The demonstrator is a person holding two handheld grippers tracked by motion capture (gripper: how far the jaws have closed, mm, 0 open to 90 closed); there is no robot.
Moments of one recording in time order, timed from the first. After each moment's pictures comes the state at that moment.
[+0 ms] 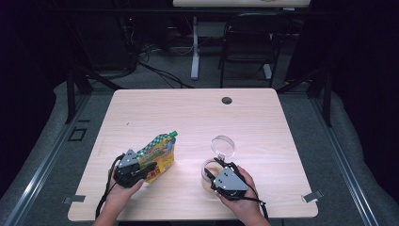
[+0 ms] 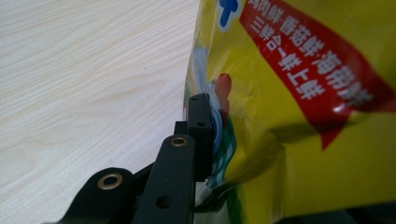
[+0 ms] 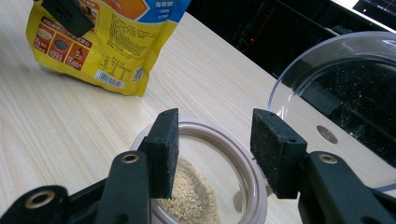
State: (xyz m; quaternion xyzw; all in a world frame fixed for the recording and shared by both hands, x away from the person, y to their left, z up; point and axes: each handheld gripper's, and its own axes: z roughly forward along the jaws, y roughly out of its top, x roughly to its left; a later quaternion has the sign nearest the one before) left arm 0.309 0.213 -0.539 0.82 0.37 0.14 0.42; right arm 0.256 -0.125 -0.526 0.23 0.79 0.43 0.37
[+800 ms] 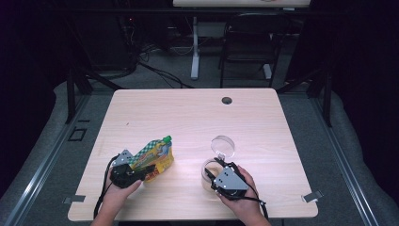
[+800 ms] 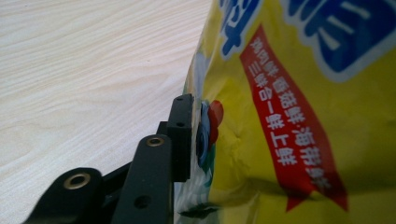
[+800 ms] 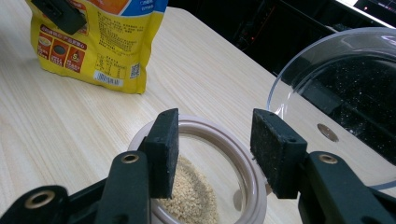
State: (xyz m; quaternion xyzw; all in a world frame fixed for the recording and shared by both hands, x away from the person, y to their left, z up) left arm 0.309 0.224 -0.543 0.80 0.39 0.12 0.43; right arm 0.257 -0.126 -0.527 0.23 0.79 0.43 0.37
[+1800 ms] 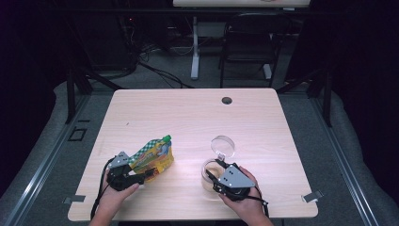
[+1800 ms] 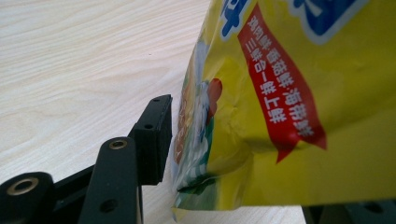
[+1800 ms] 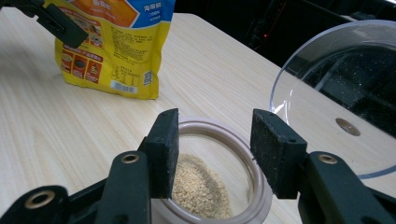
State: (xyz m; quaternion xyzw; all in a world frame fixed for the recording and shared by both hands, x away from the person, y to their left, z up) left arm 0.302 0.233 -0.543 0.80 0.40 0.11 0.44; right arm 0.255 -0.135 -0.520 0.25 0.79 0.46 0.33
